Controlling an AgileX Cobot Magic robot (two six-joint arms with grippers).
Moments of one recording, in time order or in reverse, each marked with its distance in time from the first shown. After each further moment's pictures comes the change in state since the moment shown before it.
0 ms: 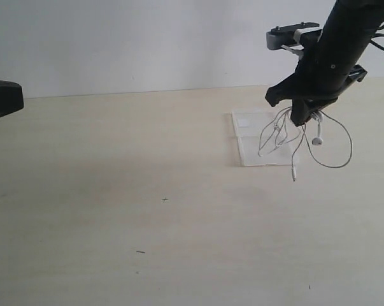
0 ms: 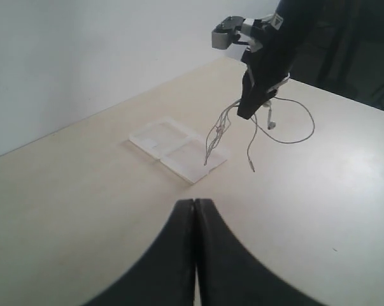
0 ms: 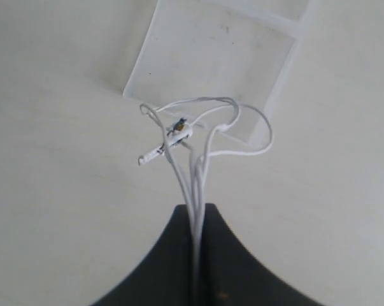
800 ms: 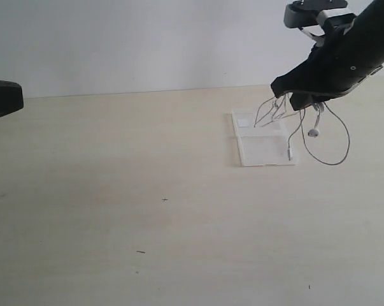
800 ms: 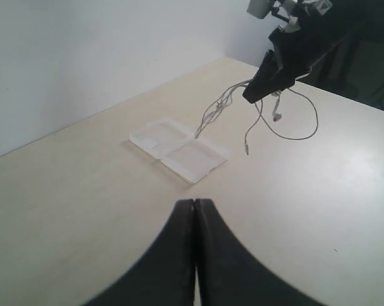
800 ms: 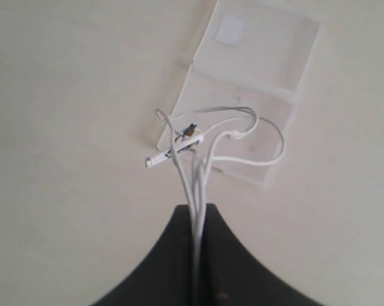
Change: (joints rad) left arm 0.000 0.000 0.000 -0.002 0.002 0.001; right arm 0.000 -0.254 0.303 0.117 -0.336 -0.059
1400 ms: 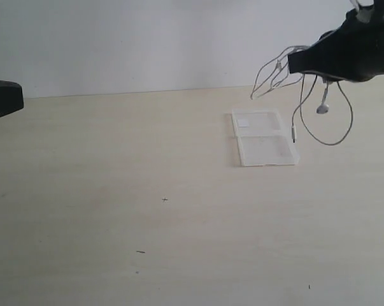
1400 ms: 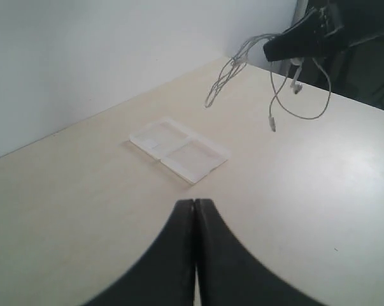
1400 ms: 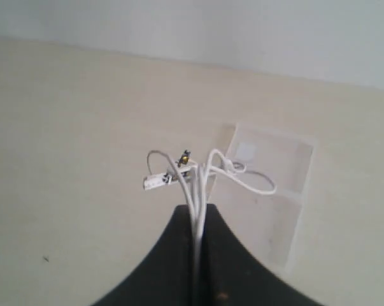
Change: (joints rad) left arm 0.000 0.000 0.000 0.000 0.000 0.003; right arm 0.000 -0.310 0.321 0.440 -0.392 -0.371
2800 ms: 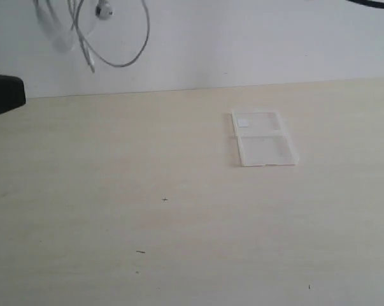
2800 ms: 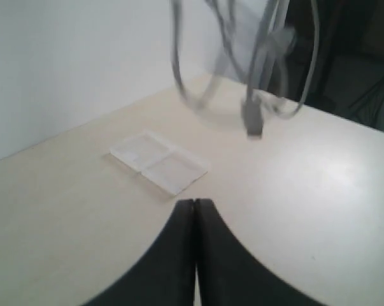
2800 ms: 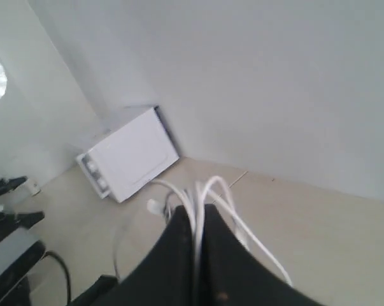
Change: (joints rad) left arm 0.000 -0.002 -0.002 -0.029 -0.050 0.000; right arm 0.513 0.046 -0.297 1.036 -0.043 -0.604
